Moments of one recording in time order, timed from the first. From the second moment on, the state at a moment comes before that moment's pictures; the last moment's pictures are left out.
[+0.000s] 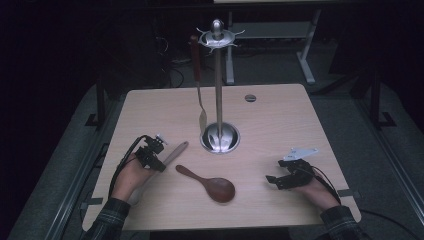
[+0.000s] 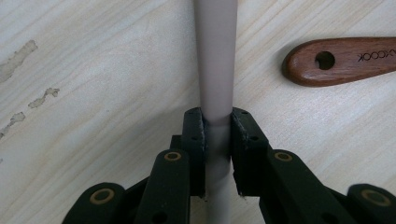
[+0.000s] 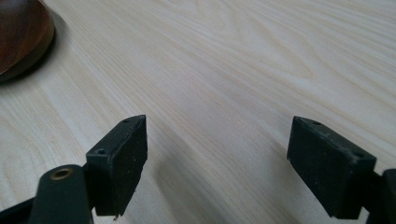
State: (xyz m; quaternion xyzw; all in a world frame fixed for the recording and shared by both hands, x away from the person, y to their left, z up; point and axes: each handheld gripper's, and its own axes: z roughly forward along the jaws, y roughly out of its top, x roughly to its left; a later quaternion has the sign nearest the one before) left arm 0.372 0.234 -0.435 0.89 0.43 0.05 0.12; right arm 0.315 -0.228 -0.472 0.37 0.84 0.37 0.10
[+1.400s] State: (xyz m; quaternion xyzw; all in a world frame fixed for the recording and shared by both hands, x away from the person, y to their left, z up) left arm 0.321 0.255 -0.328 0.80 0.36 0.13 0.46; right arm 0.312 -0.218 -0.424 0.40 0.80 0.43 0.12
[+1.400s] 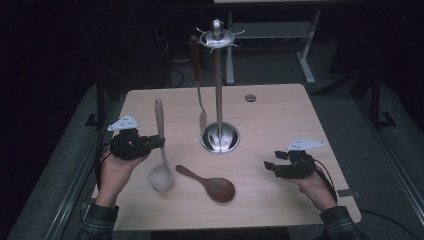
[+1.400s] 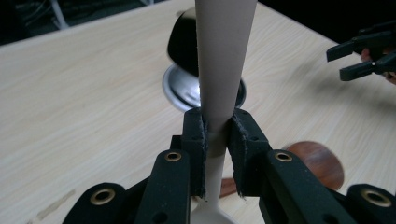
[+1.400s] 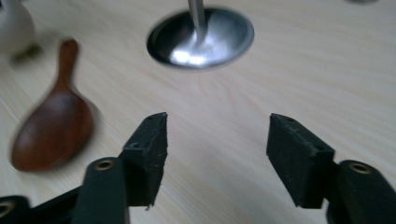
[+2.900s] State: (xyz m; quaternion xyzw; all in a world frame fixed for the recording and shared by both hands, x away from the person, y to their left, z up) left arm 0.321 0.143 -0.323 0.82 0.29 0.12 0.48; right arm 0.334 -0.083 -0.311 0.28 0.75 0.59 0.07
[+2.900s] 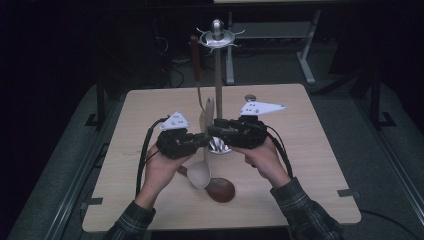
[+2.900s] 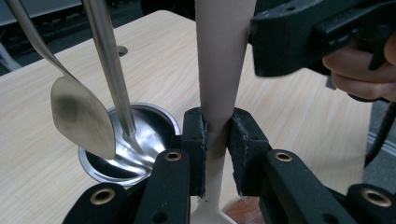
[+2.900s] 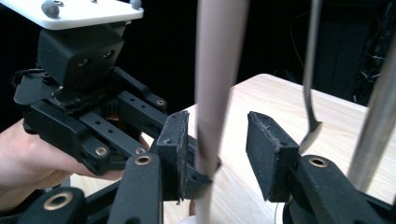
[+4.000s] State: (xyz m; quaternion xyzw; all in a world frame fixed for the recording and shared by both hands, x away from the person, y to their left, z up) left arm 0.315 0.162 -0.329 0.82 0.29 0.13 0.47; right arm 0.347 -0.073 -0.319 0.26 0.77 0.58 0.07
